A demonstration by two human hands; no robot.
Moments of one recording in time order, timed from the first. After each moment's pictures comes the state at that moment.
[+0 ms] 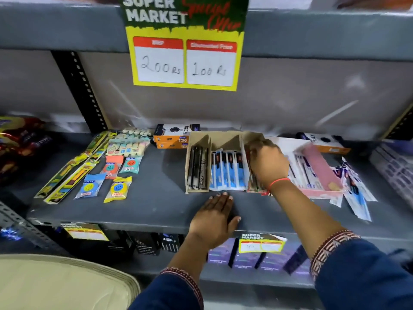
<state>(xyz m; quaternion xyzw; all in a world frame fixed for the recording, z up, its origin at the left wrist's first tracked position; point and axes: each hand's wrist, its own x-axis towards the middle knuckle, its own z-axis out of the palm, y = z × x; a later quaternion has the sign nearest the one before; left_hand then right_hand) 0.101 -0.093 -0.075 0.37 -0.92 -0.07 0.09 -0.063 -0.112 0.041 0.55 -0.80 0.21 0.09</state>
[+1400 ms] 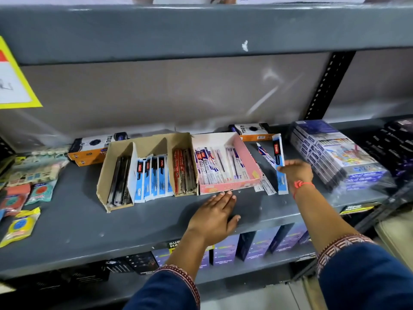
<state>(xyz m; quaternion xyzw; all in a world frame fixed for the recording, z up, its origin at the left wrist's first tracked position) -0.050 -0.053 -0.068 0.22 -0.97 -0.07 0.08 -0.282 0.002 -0.001 0.09 -0.80 0.57 -0.18</state>
